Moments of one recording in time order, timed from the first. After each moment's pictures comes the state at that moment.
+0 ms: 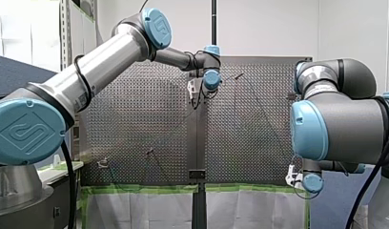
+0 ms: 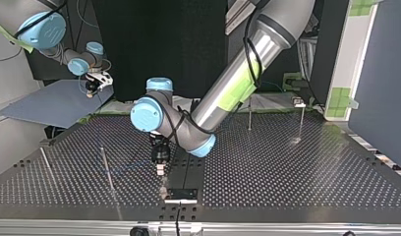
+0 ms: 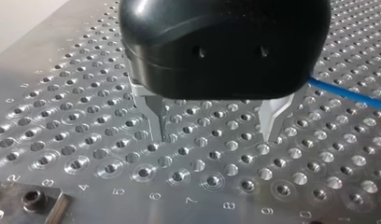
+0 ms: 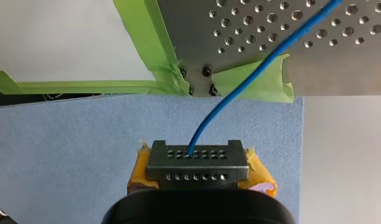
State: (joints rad) left arm -0.65 -2.40 -0.73 -3.15 -2.13 -1.68; right arm 1.51 -0.39 1.46 -0.76 1.55 1.69
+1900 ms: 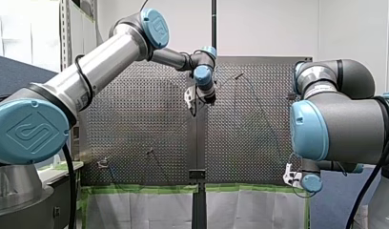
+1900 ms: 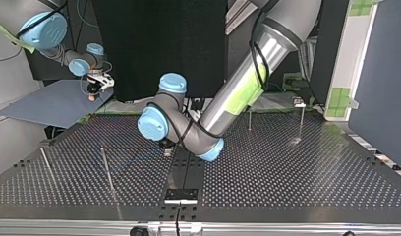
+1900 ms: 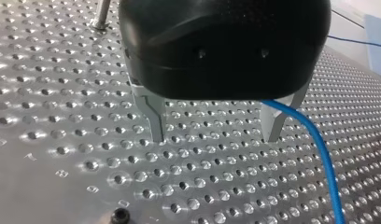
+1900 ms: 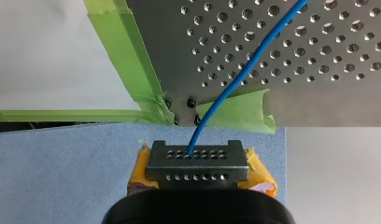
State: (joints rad) left arm -0.62 -2.39 -0.74 -3.49 -1.92 -2.04; right arm 1.52 -0.38 1.45 -0.79 1.49 1.68
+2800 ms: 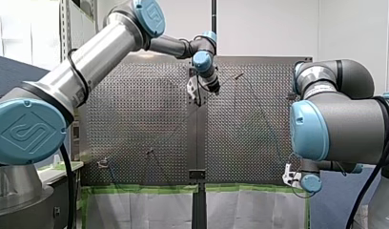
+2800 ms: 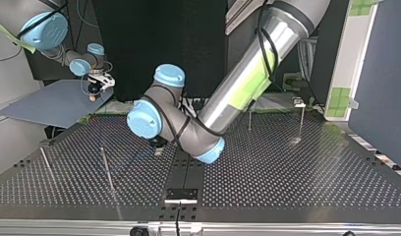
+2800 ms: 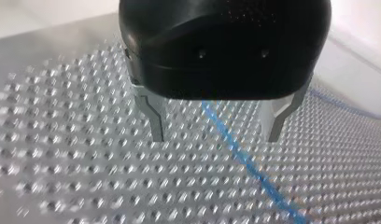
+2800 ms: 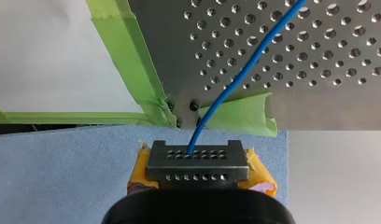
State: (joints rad) left arm -0.65 -2.31 -0.75 -3.56 -1.86 -2.15; right arm 1.52 -0.38 1.45 -0.79 1.49 1.68
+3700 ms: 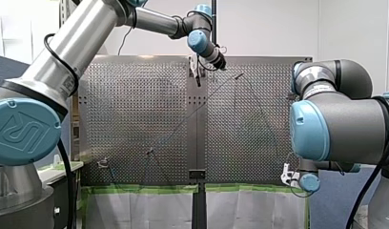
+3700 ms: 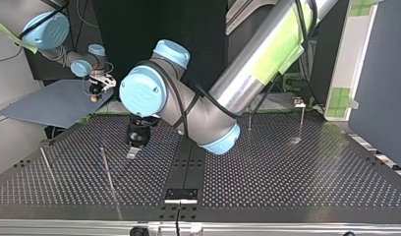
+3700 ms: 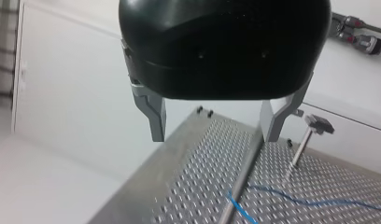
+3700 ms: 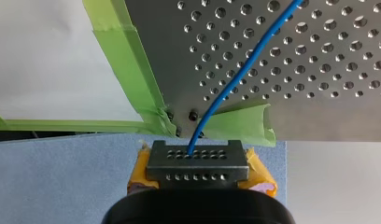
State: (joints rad) left arm -0.69 -2.10 -0.91 -3.38 -1.73 -1.92; right arm 1.54 -0.38 1.44 -0.79 1.49 1.68
